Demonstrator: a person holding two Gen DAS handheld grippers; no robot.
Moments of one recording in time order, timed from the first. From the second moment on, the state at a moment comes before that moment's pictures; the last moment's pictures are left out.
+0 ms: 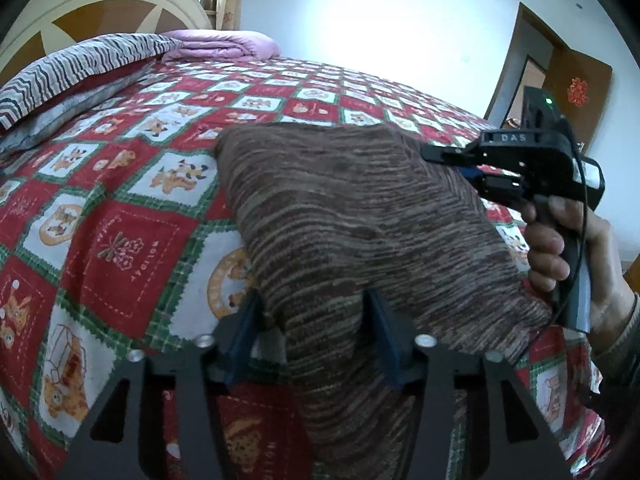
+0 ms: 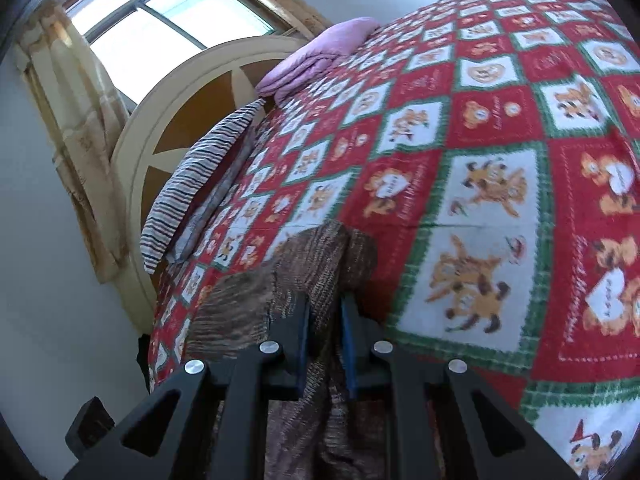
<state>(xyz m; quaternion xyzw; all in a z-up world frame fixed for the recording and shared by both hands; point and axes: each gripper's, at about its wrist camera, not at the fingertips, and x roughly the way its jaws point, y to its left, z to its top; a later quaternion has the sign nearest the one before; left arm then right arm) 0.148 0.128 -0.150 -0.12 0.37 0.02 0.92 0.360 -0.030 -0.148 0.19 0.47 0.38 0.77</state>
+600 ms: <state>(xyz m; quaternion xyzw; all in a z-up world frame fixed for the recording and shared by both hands) 0.146 0.135 -0.135 -0.11 0.36 0.03 0.93 0.374 -0.030 -0.167 0.18 0.51 0.35 0.77</state>
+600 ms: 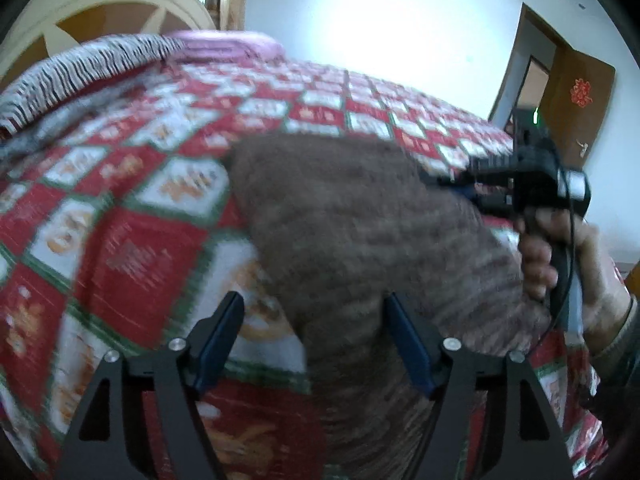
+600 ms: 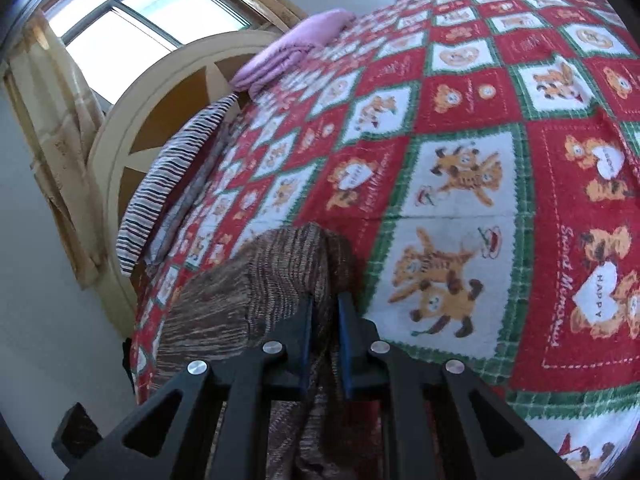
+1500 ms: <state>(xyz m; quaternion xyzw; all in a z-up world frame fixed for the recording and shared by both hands) 0.216 0.177 -0.134 -0.04 0.35 0.20 0.92 0.245 -0.061 -0.112 0.00 0.45 0.36 0.82</state>
